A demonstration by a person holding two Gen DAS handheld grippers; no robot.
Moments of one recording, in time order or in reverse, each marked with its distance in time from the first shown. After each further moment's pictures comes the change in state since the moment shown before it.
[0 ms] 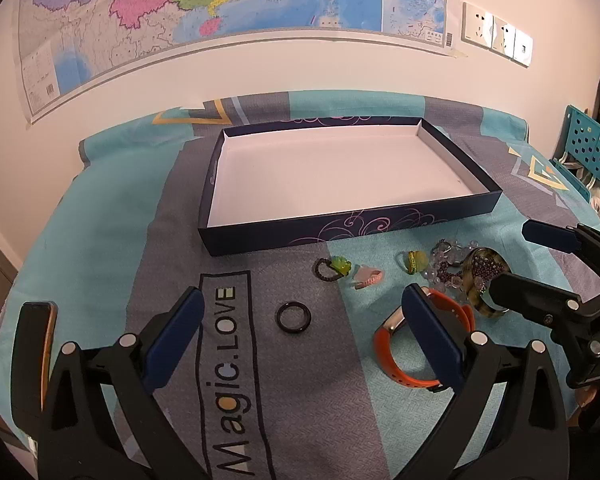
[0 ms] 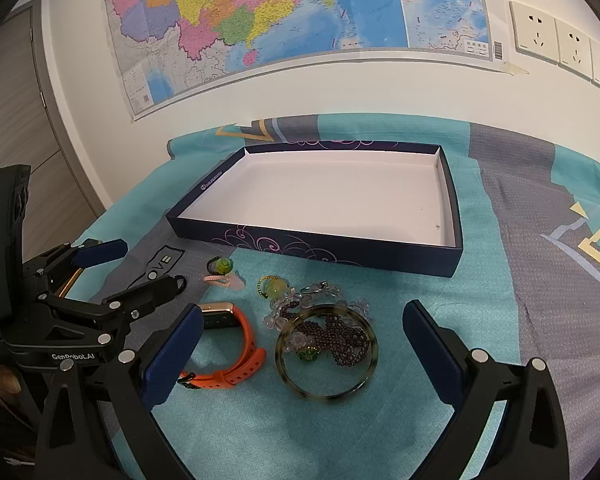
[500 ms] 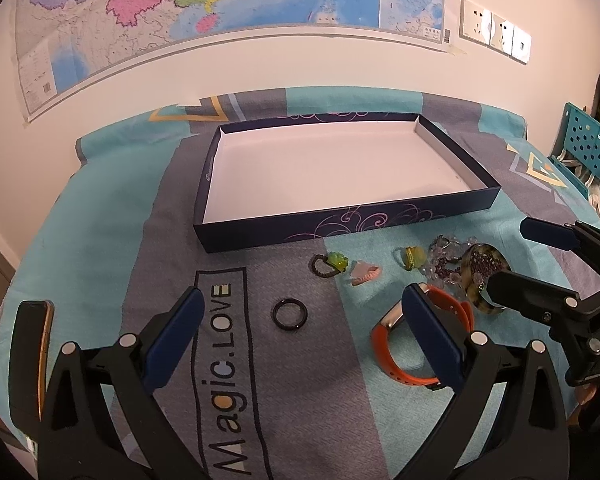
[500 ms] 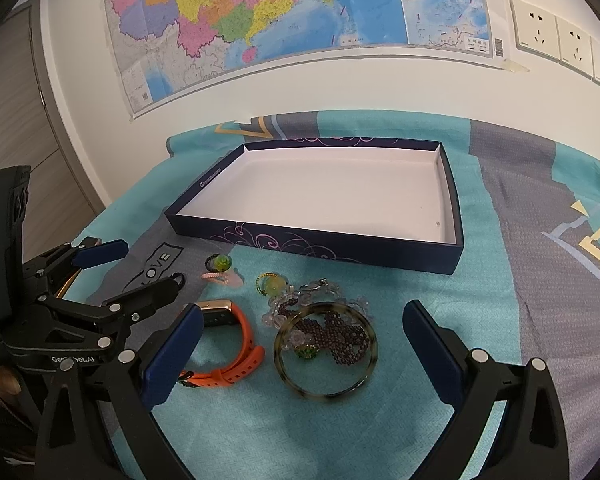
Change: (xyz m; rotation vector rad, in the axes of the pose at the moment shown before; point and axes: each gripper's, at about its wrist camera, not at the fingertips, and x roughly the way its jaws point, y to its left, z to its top) left arm 0.003 -0.001 0.000 0.003 0.014 -0.011; right arm 0.001 -0.001 -0.001 -0.002 0.010 0.001
